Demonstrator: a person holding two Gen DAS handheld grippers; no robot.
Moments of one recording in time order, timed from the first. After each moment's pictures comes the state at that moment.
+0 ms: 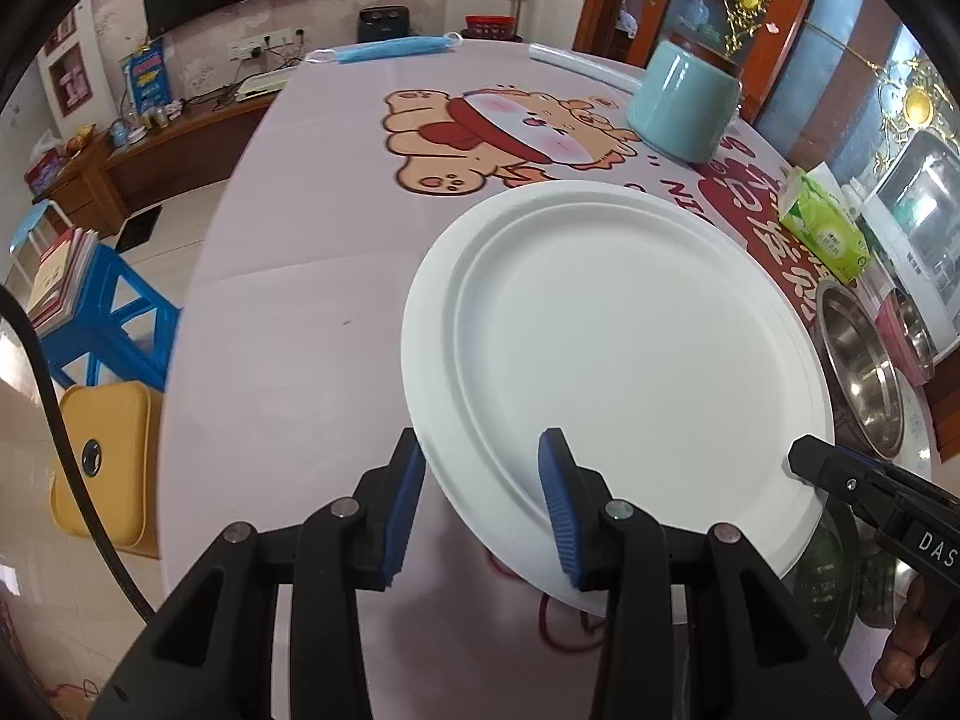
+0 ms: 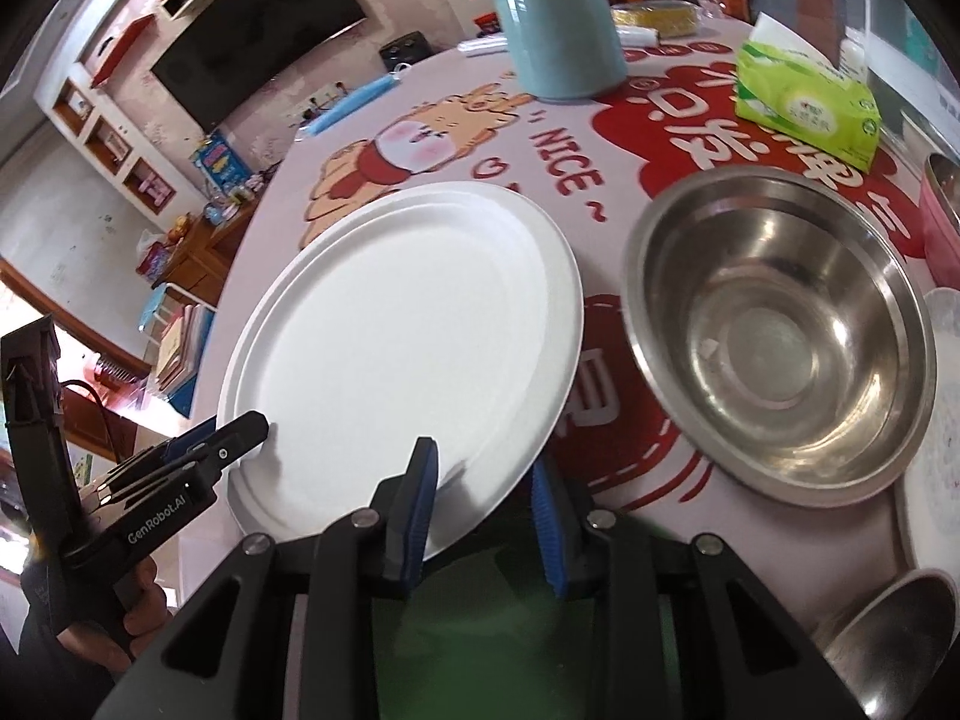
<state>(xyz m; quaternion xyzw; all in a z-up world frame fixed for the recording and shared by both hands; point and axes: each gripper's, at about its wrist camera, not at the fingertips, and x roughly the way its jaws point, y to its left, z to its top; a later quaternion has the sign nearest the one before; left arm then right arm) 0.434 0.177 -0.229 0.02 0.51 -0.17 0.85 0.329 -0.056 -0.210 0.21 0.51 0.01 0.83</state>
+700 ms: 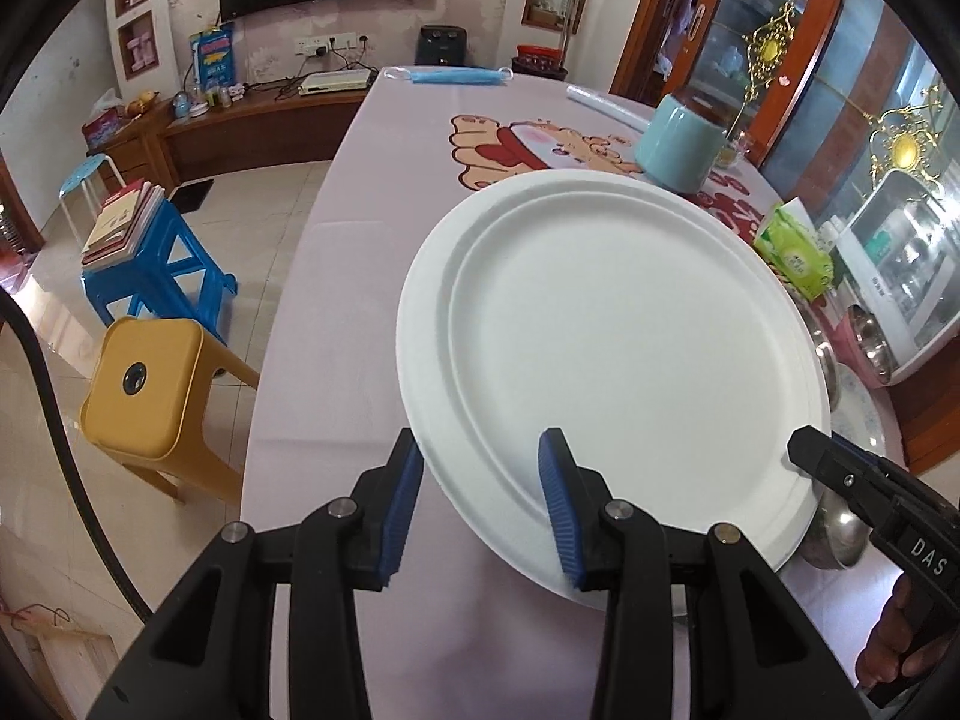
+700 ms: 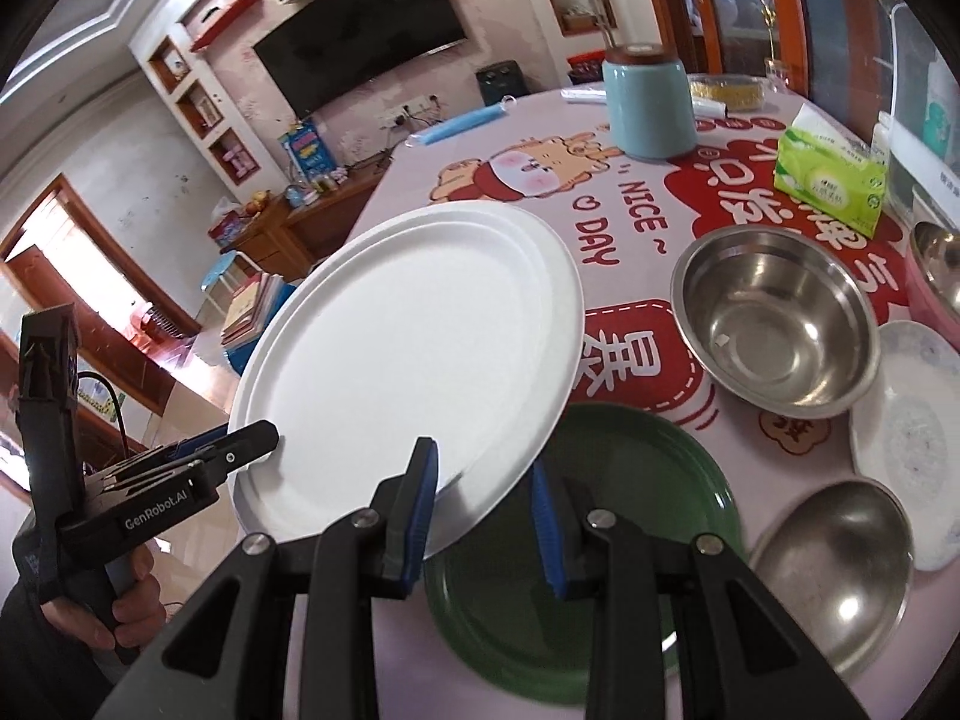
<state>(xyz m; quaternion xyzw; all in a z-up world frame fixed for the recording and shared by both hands) 0.315 0.221 -0.162 -0.03 0.49 -0.12 0.86 0.242 -0.035 -0.144 0.16 0.46 0.09 0.87</state>
